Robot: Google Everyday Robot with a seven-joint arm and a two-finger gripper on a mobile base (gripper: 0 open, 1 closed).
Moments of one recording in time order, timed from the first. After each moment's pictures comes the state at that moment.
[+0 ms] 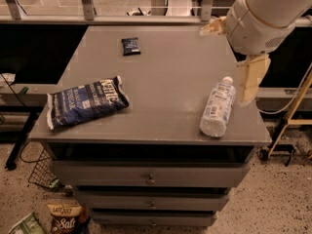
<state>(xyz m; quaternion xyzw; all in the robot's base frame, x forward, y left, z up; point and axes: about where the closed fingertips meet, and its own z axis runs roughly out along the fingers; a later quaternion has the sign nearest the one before) 0.509 -0.142 0.970 -0.81 0.54 -0.10 0.18</state>
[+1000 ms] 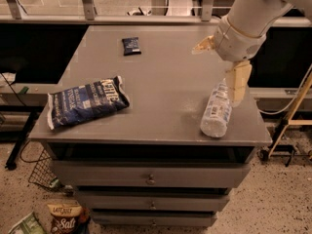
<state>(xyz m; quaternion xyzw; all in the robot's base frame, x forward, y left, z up) 0.560 -0.149 0.906 -0.84 0.53 -0.02 0.14</state>
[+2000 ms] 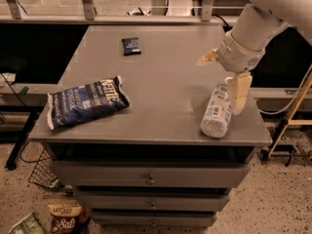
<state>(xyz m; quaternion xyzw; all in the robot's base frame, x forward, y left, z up) 0.574 -0.165 0.862 -0.83 0.54 0.02 0.13</state>
